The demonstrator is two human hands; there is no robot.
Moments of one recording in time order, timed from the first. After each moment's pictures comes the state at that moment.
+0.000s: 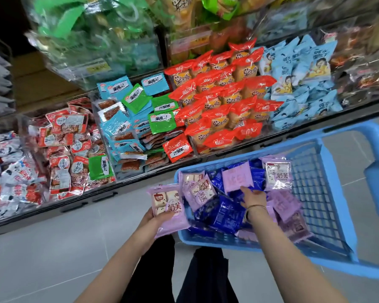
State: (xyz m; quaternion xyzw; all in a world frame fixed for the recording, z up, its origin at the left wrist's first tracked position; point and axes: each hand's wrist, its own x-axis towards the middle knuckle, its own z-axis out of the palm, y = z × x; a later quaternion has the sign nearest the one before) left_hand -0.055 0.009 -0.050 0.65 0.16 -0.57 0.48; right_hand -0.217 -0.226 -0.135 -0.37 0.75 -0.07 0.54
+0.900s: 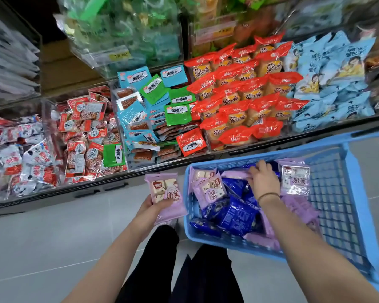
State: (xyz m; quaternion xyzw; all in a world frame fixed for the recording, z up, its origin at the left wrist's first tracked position) left_hand -0.038 0.023 -0.064 0.68 0.17 -0.50 0.51; right_hand -0.193 -0.262 -0.130 -0.92 0.35 0.15 0.09
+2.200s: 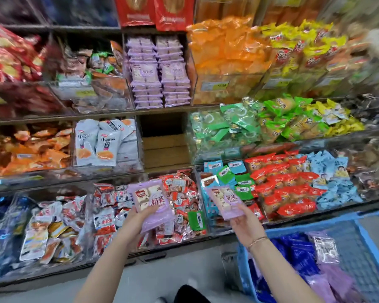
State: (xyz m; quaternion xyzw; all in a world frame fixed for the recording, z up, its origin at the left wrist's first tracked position) left_hand 0.209 0.200 0.110 0.64 0.08 -0.44 0.62; right_hand 0.030 -0.033 0.093 -0.28 0.42 -0.18 0.84
